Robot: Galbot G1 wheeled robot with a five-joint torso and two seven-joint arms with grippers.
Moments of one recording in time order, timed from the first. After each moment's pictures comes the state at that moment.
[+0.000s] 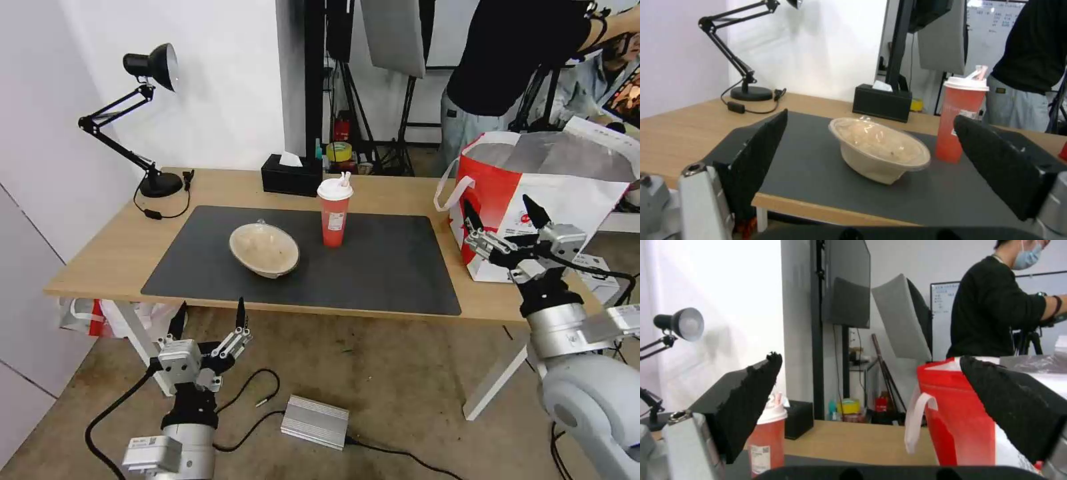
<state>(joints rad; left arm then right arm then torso) 1.85 -1.55 -0.41 -2.41 -0.03 -0.08 -0.13 -1.45 0.89 0.63 2.33 0.63 0.04 0.26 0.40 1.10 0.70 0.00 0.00</state>
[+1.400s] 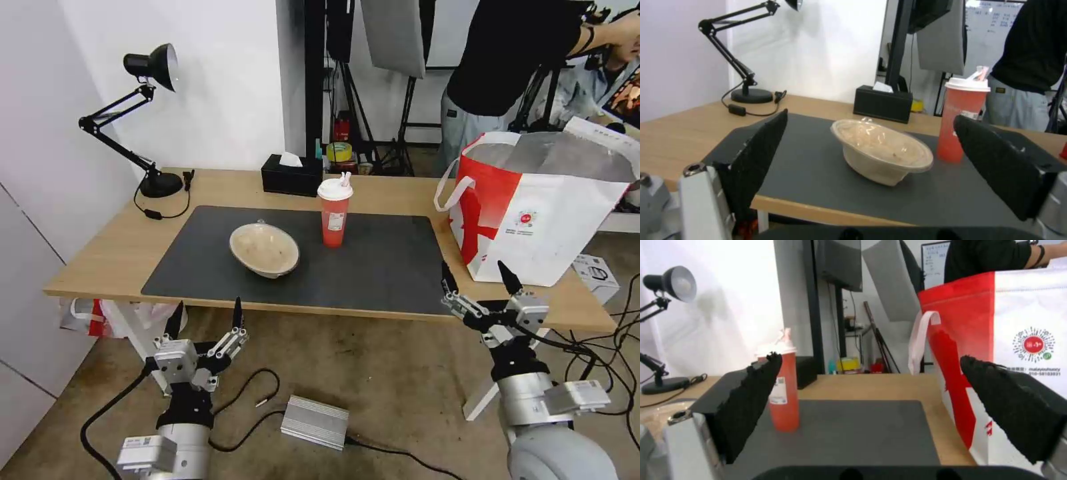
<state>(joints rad) 1.84 -1.53 -0.43 -2.41 -0.05 -0.08 -0.13 -1.68 1.06 0.51 2.34 0.41 0.14 0.27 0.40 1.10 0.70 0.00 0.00</state>
